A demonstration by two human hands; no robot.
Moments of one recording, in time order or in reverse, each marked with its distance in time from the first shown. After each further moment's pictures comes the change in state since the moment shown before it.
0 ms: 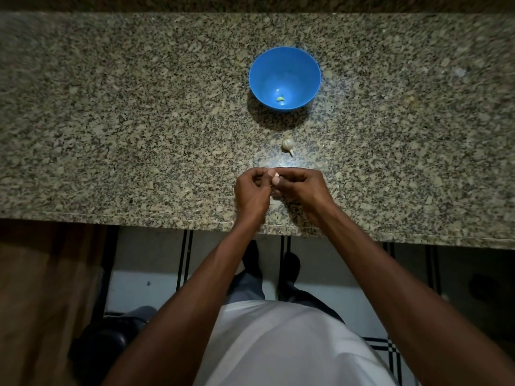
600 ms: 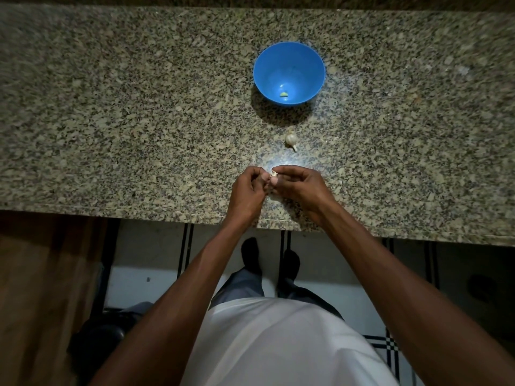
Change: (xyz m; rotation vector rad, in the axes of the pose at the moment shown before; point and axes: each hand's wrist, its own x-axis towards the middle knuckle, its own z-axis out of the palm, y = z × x) left_hand -0.001 -0.012 -0.031 0.106 -0.196 0.067; right_hand -0.005 0.007 0.005 0.061 -0.034 0.082
